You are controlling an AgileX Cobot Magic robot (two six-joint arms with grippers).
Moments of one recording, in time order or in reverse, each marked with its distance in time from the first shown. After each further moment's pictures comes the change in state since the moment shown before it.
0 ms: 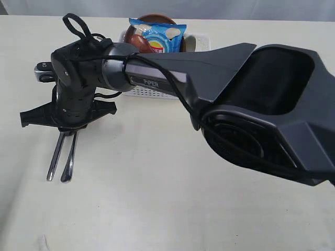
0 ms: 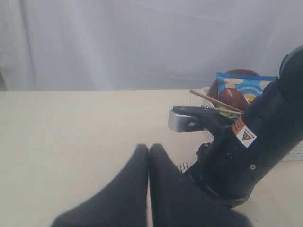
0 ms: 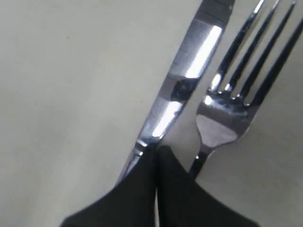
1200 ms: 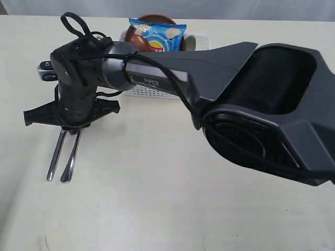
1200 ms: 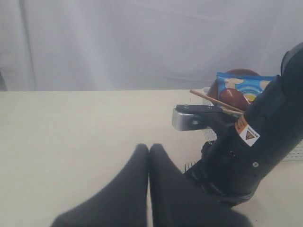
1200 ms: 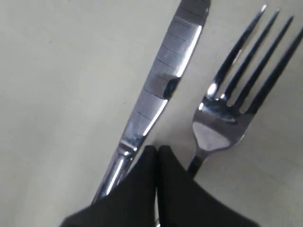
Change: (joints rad) left arm 0.000 0.000 0.000 0.000 0.000 0.000; right arm 0.000 -0.006 0.000 -0.051 0.026 0.056
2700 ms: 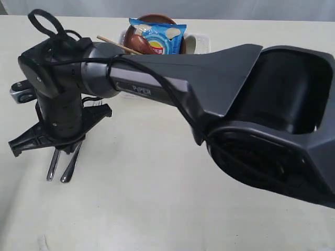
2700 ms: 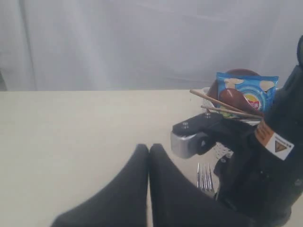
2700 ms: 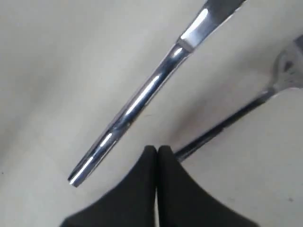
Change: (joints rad) left arm 0.000 0.000 0.000 0.000 0.000 0.000; right arm 0.079 -0.059 0.000 -0.044 0.200 -0.150
